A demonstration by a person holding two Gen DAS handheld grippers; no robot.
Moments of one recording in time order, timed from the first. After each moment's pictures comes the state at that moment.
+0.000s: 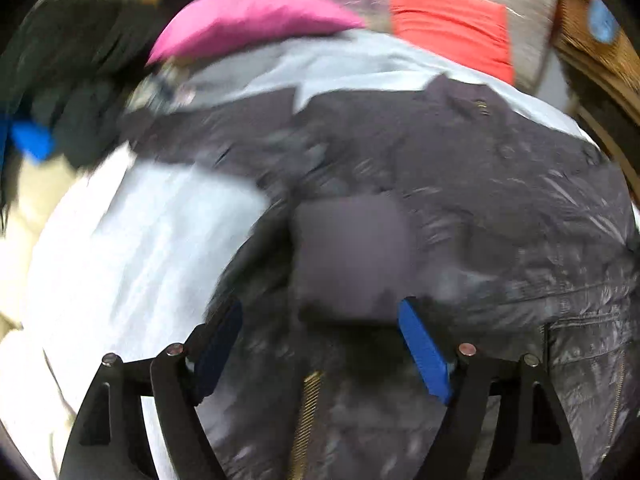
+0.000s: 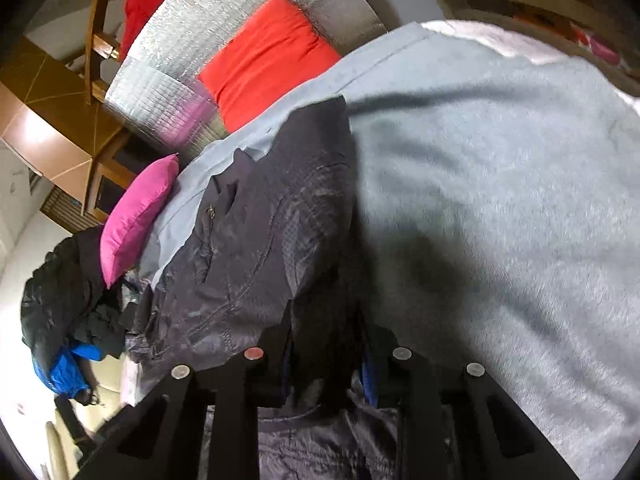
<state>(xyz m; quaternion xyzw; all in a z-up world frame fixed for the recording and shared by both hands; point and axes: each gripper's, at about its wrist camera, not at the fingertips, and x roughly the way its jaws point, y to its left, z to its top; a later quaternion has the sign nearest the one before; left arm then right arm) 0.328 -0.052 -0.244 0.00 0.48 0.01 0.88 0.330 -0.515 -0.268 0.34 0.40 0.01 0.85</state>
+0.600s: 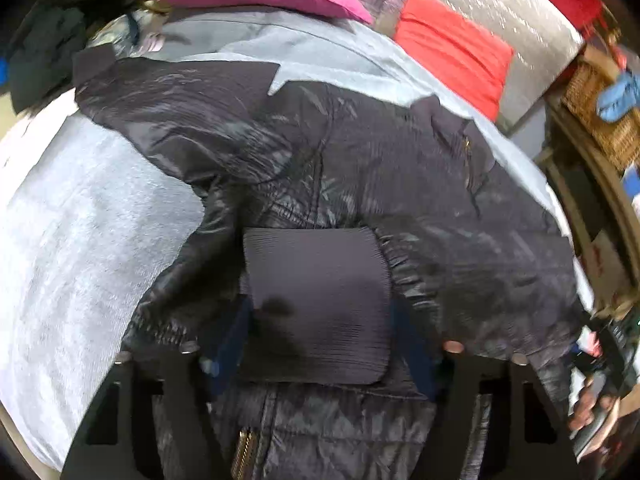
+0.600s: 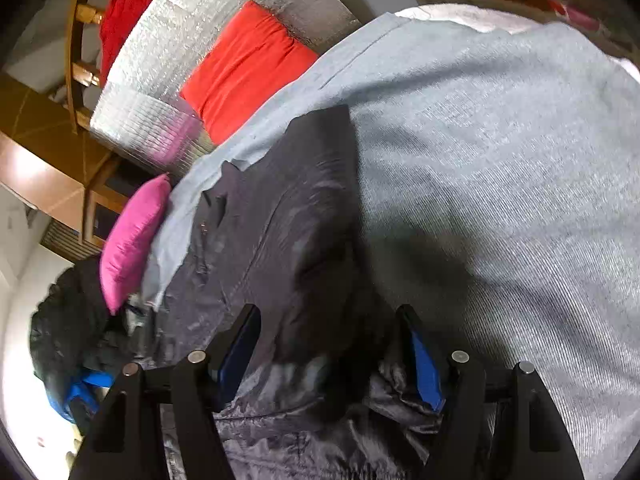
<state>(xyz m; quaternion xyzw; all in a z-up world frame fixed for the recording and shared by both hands) 0.383 -0.061 -0.258 -0.12 0.50 -0.07 0.85 0.338 -0.516 -0.278 0.37 0.40 -0.02 0.84</state>
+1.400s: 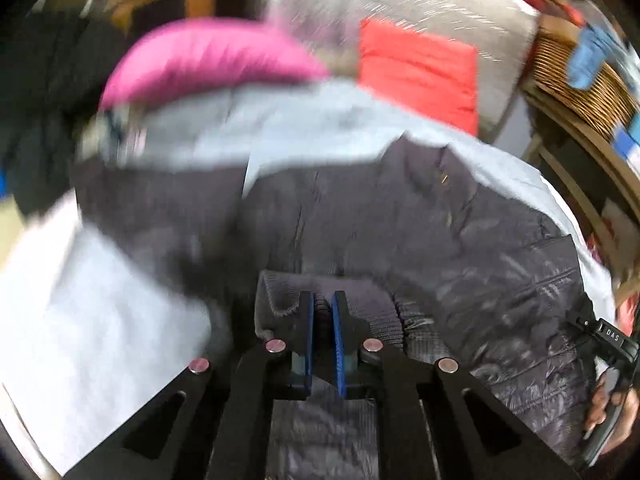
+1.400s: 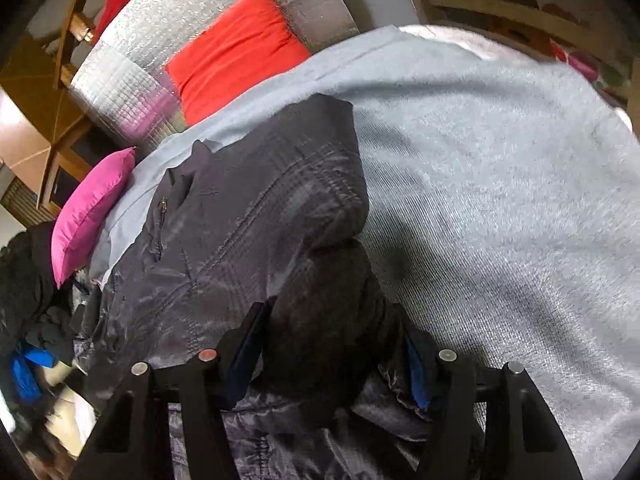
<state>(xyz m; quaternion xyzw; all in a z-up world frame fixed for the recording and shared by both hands) 0.404 -0.094 -0.193 0.00 0.41 -0.08 0.91 0.343 -0.493 -0.276 0.28 0.42 -0.08 0.86</state>
